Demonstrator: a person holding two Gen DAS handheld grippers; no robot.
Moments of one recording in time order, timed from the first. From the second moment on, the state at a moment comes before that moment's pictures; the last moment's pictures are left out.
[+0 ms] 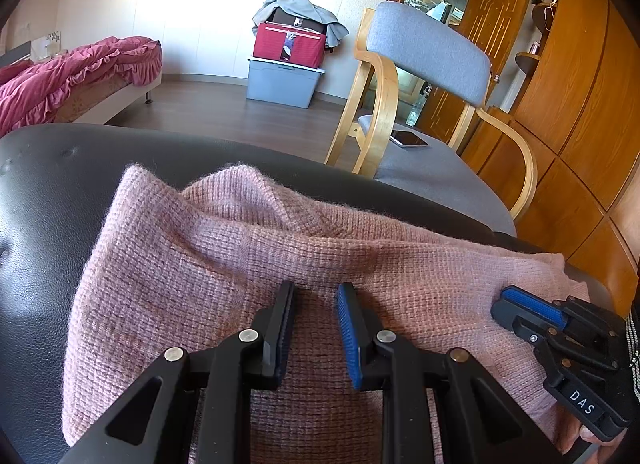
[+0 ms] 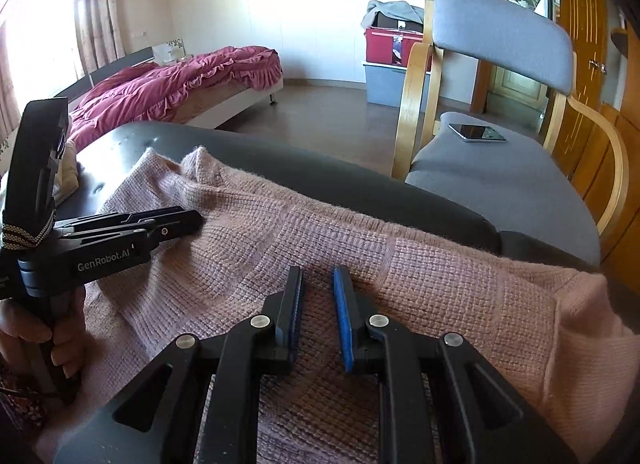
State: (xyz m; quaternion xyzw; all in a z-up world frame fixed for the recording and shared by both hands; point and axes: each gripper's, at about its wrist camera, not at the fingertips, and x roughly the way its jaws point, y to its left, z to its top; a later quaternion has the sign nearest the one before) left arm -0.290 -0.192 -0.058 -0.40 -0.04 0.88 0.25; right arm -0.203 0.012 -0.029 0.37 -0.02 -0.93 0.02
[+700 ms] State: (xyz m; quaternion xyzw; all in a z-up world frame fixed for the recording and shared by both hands) left arm -0.293 -0.194 -0.059 -0.41 -0.04 0.88 0.25; right arm -0.153 0.122 -0.020 0.32 -0.23 -0.92 -0.07
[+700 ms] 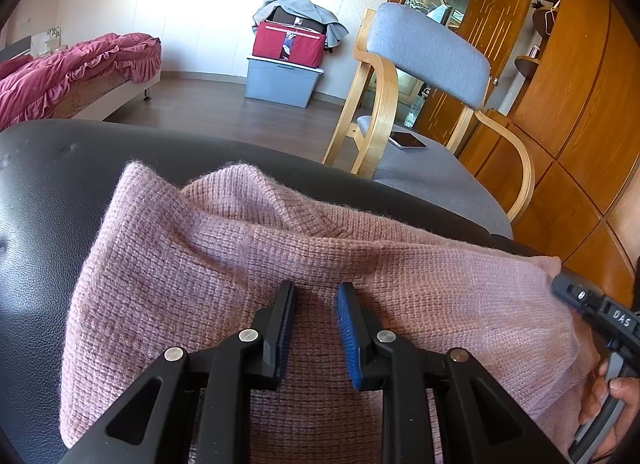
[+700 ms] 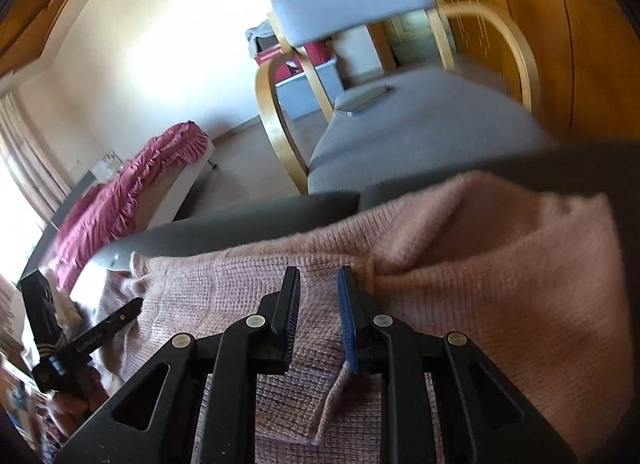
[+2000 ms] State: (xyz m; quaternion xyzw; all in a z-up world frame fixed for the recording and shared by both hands) left arm -0.219 -0.247 -0.024 -0.37 0.07 0.89 0.28; right arm -0.107 0.096 -0.039 0.36 -0.21 -0.91 -0.02
